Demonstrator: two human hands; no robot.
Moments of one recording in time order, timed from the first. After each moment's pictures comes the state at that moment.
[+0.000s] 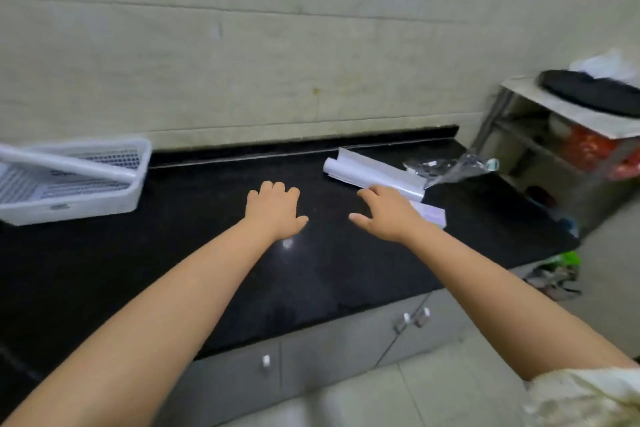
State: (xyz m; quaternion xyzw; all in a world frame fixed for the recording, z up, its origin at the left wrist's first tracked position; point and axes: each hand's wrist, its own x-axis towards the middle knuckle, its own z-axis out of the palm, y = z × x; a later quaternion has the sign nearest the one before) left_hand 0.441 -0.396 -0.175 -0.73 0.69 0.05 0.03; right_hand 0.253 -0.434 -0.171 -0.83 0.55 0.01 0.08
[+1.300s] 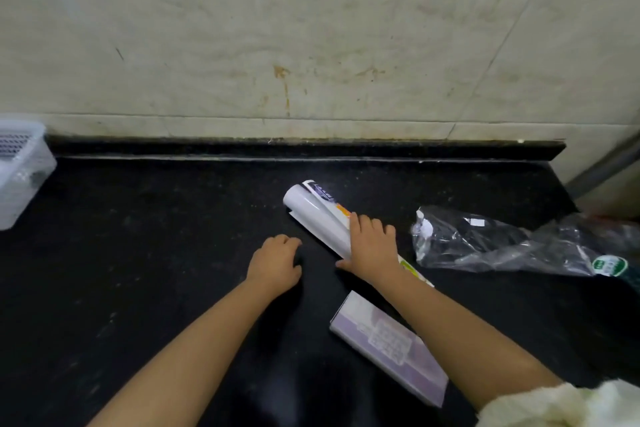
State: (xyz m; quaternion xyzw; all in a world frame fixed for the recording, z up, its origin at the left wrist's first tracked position) left_hand 0.346 -0.677 -0.327 -0.81 0.54 0.25 0.00; right_hand 0.206 -0.771 -0.340 -0.88 0.47 0.11 0.07
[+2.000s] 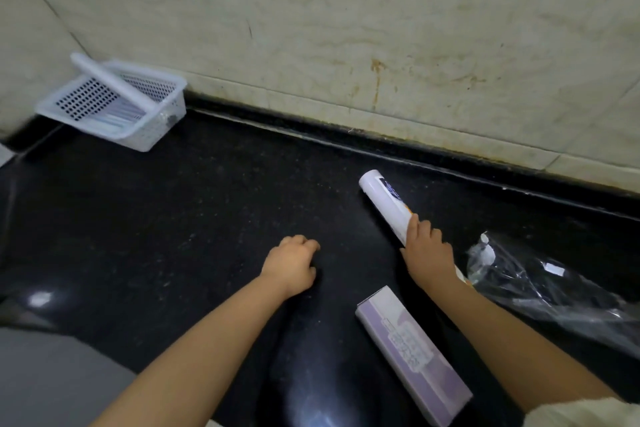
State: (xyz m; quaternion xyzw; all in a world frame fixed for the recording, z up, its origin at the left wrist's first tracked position) left_hand 0.330 -0.613 -0.309 -0.87 0.42 0.26 0.01; right_hand 0.190 -0.789 -0.362 -0.92 0.37 0.10 -0.02
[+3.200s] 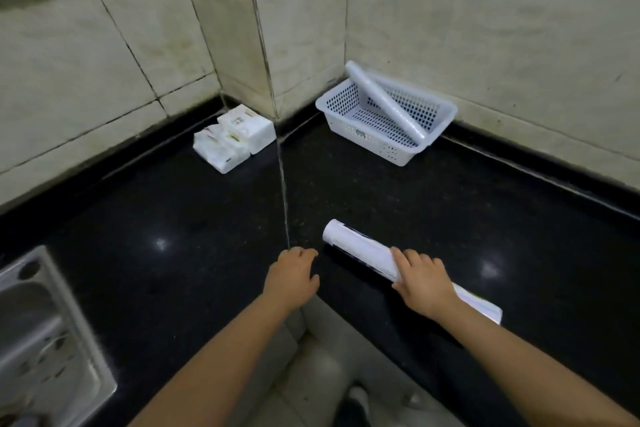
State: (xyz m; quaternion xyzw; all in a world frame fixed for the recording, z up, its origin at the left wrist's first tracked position) left_hand 0.625 -0.191 -0.309 -0.94 0.23 0.21 -0.10; right_hand 0.535 -0.400 -0.340 -0.98 0.11 0.13 0.04
